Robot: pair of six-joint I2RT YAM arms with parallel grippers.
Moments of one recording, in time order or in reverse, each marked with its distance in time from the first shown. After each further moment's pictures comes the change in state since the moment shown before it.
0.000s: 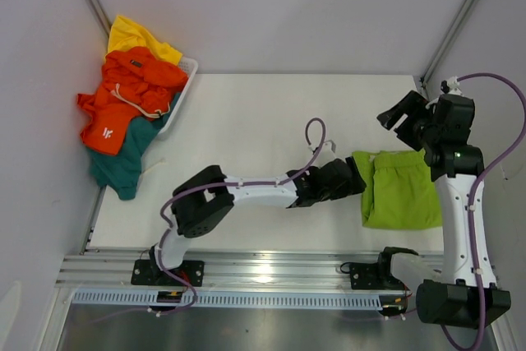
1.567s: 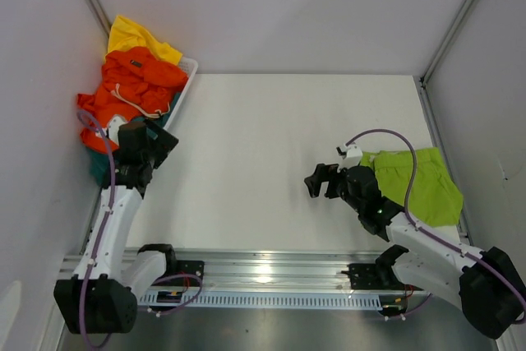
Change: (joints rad) left arm 1.164 -1.167 -0.666 -0.465 0.071 0.416; right arm 0.718 -0.098 -0.858 0.858 0.291 -0.139
